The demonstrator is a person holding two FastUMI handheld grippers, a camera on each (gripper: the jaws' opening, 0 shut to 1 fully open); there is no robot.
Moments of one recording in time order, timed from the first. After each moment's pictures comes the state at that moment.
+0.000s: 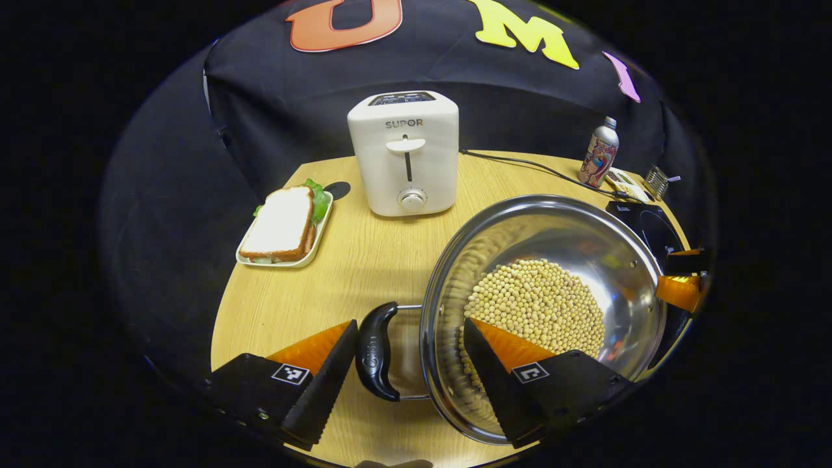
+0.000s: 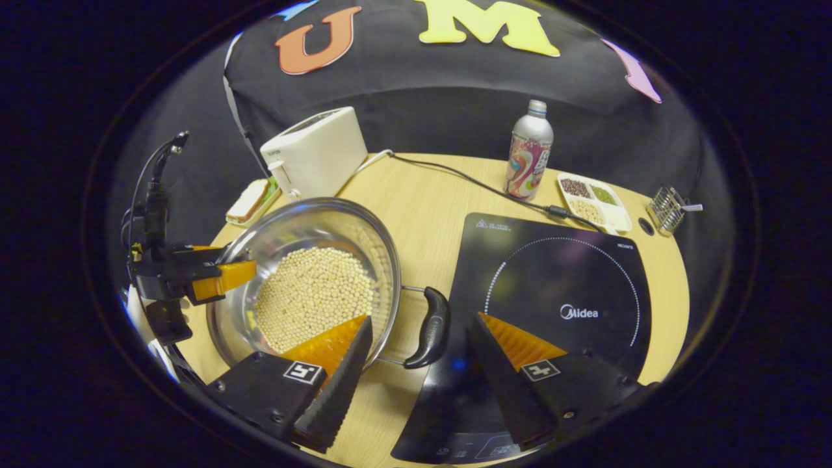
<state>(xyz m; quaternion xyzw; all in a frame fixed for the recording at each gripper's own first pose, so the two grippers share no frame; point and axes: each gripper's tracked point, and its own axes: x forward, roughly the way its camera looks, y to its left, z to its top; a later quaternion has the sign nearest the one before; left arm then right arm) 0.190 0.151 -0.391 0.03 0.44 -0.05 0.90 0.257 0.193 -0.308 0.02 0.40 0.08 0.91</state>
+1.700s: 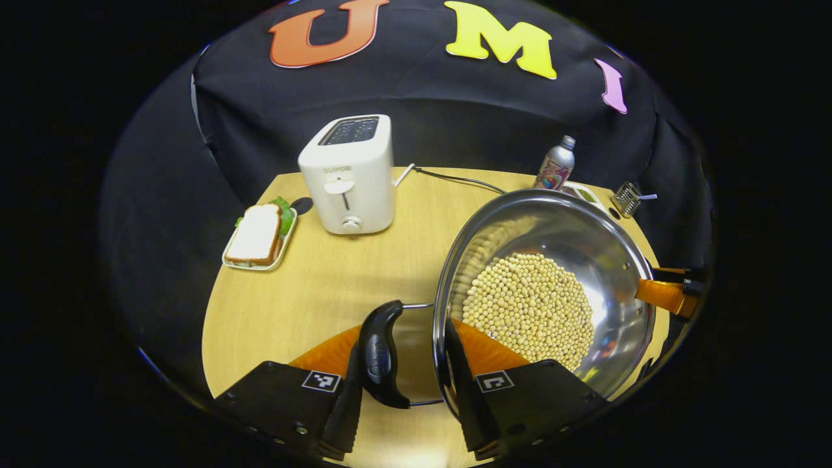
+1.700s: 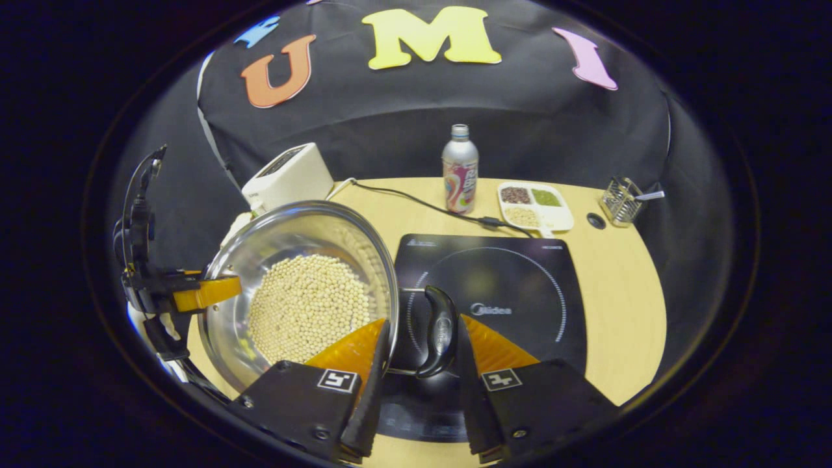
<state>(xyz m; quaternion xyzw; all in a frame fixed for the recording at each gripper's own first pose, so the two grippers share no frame) 0.159 0.057 -0.309 -0.01 0.44 -0.08 0.90 0.224 0.098 -0.240 0.06 0.37 0.04 0.93</state>
